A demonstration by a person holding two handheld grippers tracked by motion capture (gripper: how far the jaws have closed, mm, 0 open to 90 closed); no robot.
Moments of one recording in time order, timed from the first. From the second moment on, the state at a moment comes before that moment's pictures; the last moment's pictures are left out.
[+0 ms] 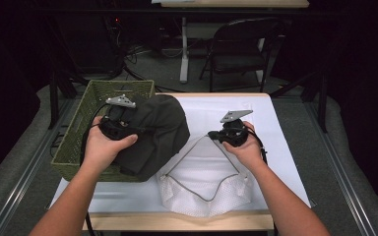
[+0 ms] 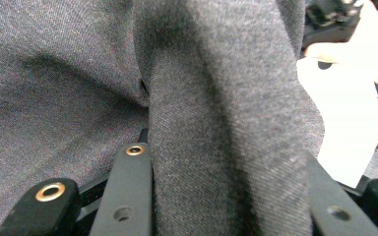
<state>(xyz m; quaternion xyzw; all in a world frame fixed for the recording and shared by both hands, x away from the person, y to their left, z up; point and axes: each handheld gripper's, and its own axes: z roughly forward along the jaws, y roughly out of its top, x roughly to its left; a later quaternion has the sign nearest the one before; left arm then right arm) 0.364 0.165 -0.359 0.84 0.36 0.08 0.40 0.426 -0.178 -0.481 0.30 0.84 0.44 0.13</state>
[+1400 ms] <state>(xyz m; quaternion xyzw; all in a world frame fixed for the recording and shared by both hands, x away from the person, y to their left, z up) 0.324 0.100 -0.411 0.88 0.28 0.08 0.37 0.438 -0.171 -0.475 0.32 0.83 0.44 0.13</state>
